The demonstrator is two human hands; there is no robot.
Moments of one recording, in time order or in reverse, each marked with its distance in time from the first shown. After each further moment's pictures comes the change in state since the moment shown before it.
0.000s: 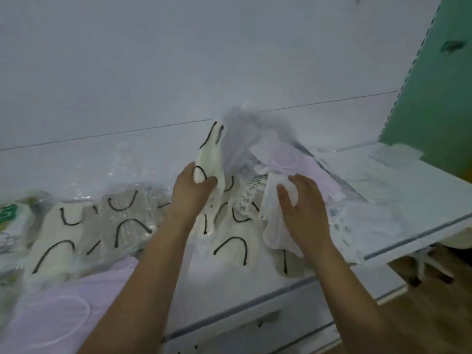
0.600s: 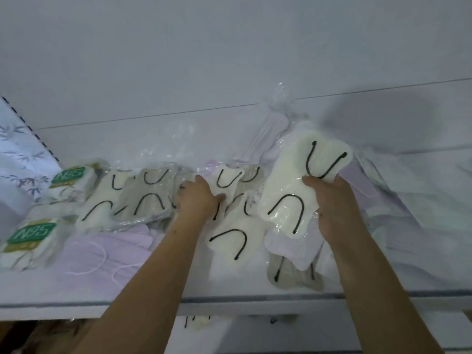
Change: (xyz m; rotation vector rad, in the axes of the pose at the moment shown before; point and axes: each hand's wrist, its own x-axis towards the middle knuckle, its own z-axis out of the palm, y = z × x) left_hand 0.004 -0.036 0.022 0.935 0.048 -0.431; right_hand 0.070 0.020 -0.015 0.996 -0.279 0.494
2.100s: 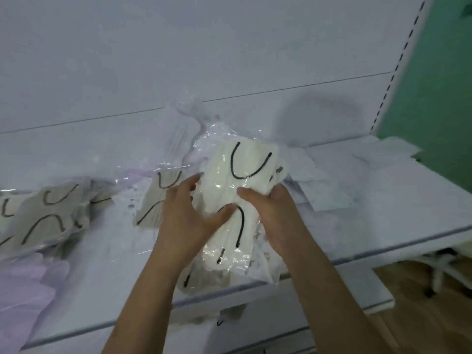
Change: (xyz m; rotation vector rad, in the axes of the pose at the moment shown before) left_hand -0.154 0.109 0.003 -0.662 0.039 0.342; right_hand -0.020 -0.015 -0.076 -0.086 -0.267 -0.054
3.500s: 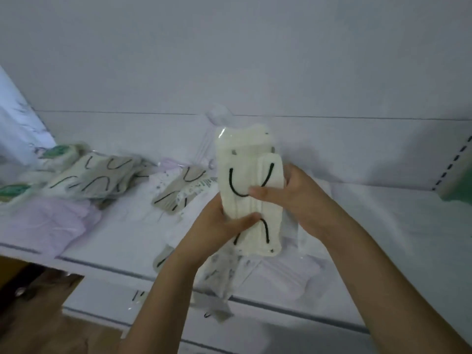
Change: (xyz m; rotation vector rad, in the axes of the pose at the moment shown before) left_hand -0.002 0.074 0.094 -0.361 -0.065 -0.032; right_hand 0.067 -0.092 -0.105 -0.269 -0.556 -0.049
